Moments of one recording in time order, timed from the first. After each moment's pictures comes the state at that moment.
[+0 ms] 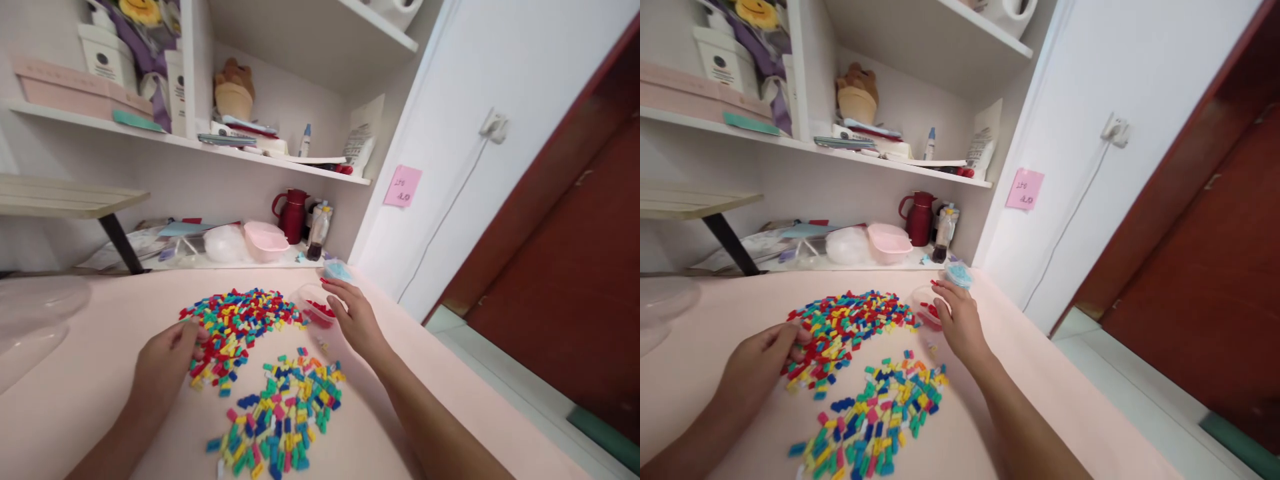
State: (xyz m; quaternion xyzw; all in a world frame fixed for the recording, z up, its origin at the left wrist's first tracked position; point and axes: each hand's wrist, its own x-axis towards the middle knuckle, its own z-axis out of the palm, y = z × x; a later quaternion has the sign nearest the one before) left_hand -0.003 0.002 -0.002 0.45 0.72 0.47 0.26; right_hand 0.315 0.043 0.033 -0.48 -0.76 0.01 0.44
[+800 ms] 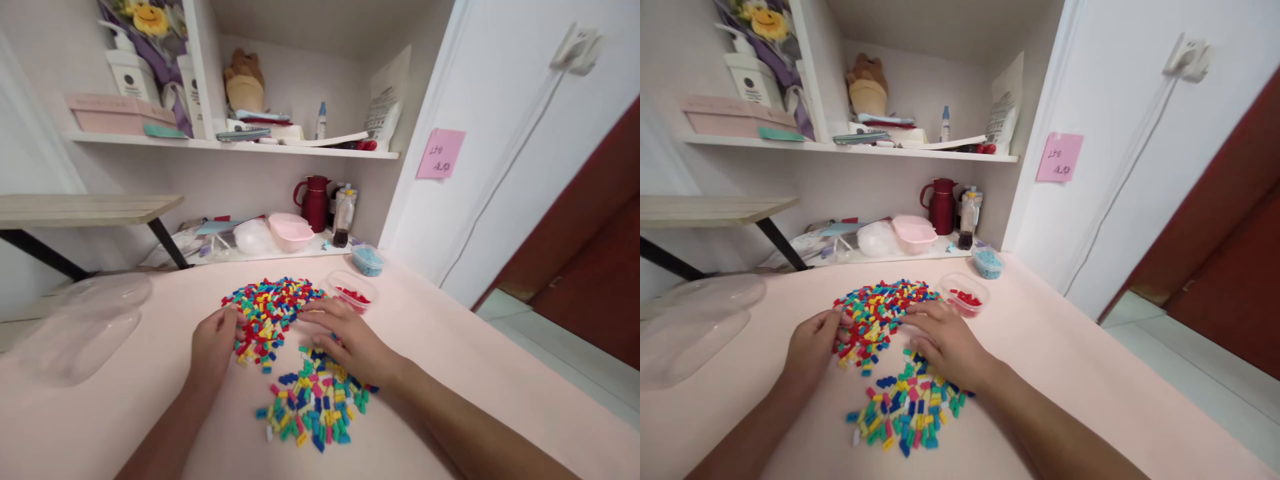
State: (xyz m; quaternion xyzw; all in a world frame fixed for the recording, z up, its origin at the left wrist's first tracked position) left_hand 0.004 -0.003 0.002 0.45 0.68 0.52 0.27; right_hand 0.264 0.006 0.017 -0.29 -0.89 0.10 0.33
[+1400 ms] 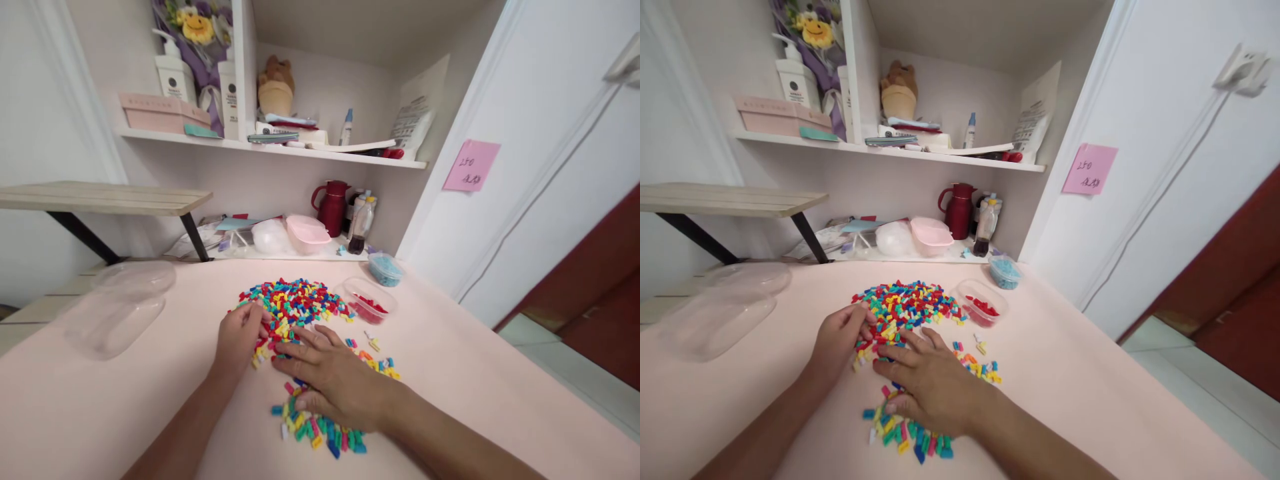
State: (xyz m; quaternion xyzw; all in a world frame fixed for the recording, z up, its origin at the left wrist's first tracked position) left_hand 0.010 -0.004 0.000 0.47 0.62 0.55 0.31; right_hand 0.225 -0.019 0.019 -0.22 -0.96 0.15 0.12
